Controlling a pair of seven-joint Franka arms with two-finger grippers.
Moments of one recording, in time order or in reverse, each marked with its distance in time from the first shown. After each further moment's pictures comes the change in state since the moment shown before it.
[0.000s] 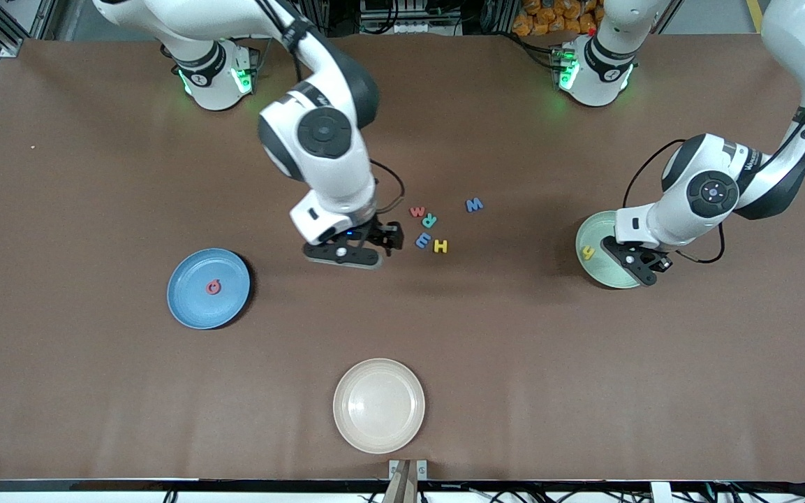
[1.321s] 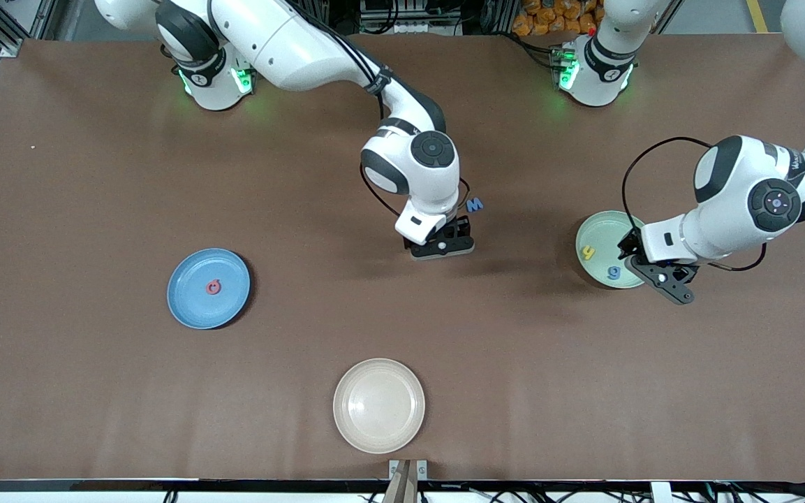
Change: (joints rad) left arm -0.006 0.002 -0.022 0.179 -0.212 -0.107 -0.005; right arm 0.177 0.307 -0.007 0.149 -0.097 0.201 -0.087
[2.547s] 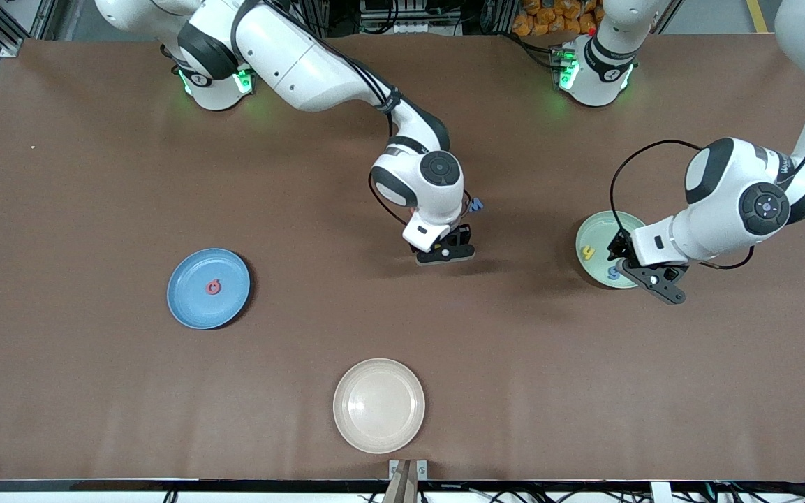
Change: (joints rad) left arm -0.019 0.017 0.000 0.000 -0.028 -0.001 -0.084; right arm 0.018 0.123 0.000 0.064 0.001 0.026 0.042
